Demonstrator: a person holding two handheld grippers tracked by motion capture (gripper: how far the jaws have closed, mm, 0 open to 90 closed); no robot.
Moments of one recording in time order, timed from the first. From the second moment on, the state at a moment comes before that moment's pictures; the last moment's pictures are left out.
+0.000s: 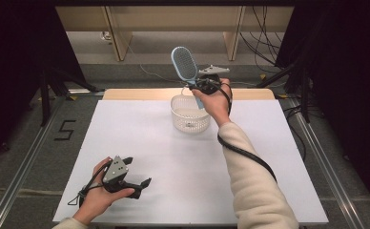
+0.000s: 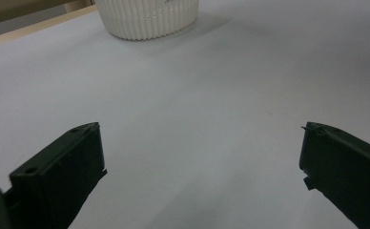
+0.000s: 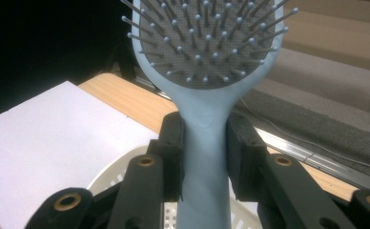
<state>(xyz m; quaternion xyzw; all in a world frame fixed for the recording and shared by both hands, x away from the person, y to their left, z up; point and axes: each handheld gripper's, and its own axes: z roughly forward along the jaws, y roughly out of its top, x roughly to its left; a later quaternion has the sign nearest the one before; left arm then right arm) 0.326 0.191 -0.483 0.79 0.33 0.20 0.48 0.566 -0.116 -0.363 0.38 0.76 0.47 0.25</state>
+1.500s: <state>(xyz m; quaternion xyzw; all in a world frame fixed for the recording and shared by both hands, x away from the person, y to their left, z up) 0.326 0.189 -0.484 0.79 0.32 0.20 0.48 0.559 -0.116 -0.382 0.35 0.75 0.49 0.27</state>
